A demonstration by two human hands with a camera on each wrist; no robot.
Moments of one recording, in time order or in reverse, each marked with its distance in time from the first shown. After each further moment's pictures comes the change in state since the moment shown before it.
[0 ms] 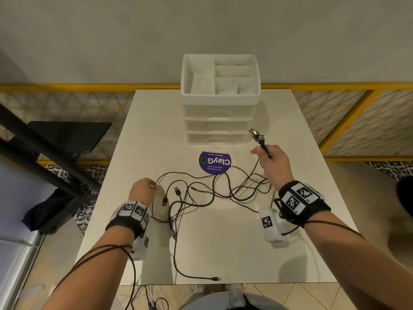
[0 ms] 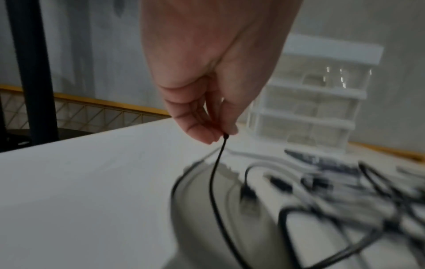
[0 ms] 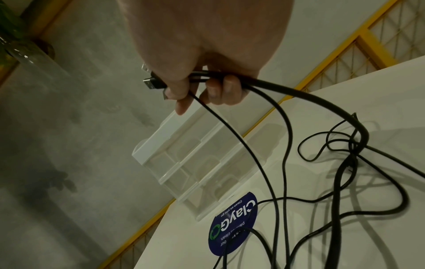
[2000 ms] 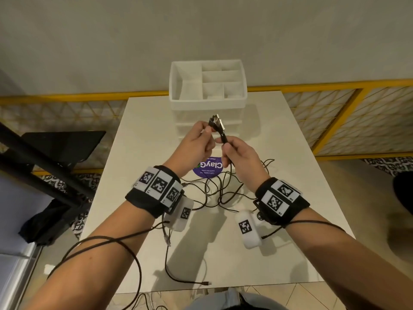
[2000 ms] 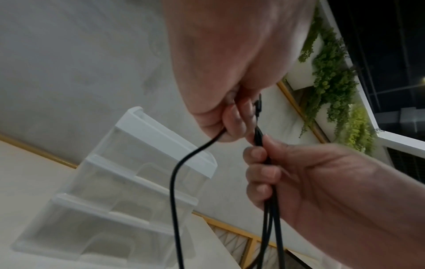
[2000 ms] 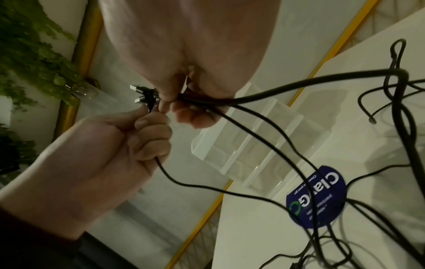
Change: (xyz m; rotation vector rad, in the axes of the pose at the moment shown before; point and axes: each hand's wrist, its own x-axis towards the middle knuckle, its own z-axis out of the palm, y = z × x) left_hand -0.068 0.205 -0.057 -0.863 -0.371 0.531; right_hand -0.021 -0.051 0.017 0.387 -0.287 -0.164
